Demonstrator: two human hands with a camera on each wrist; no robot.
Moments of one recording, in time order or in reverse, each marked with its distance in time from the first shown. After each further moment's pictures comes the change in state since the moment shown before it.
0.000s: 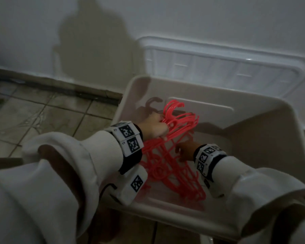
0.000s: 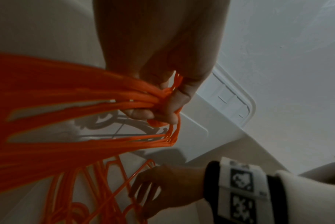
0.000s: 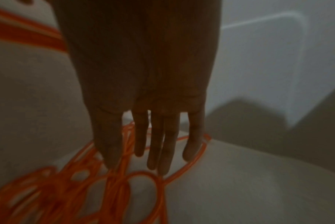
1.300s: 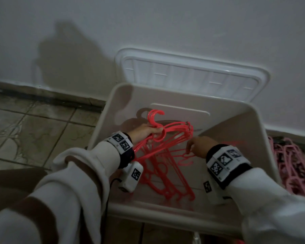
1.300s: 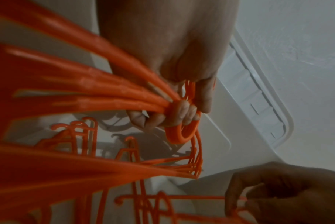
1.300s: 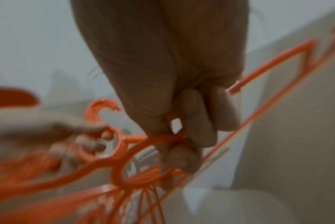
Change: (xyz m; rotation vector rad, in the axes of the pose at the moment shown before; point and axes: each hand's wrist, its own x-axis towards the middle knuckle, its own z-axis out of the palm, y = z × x) left_hand 0.062 -0.041 0.029 -0.394 -0.209 0.170; right_hand -0.097 0.029 -0.044 0.110 0.141 0.210
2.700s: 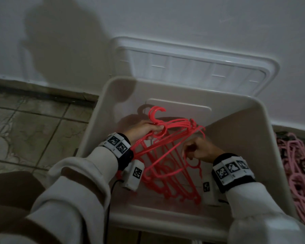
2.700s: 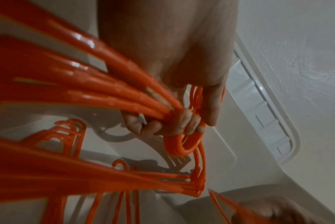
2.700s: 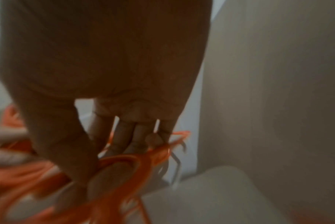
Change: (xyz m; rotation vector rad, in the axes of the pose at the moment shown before) left_hand 0.015 -0.009 -0.001 0.035 0.008 -0.006; right_hand 0.039 0.038 0.044 0.573 0.083 -0.391
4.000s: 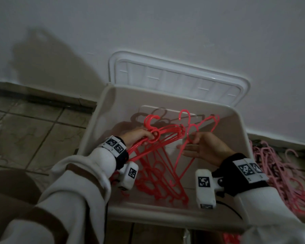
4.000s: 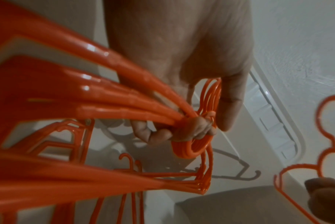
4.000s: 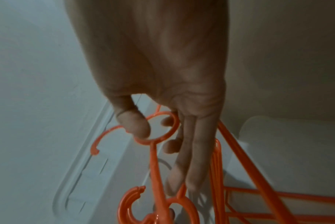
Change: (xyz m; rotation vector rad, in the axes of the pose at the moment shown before) left_hand -0.010 0.003 0.008 -0.130 -0.002 -0.057; right_hand -0.055 -0.069 -0.025 1.053 0.209 0.293
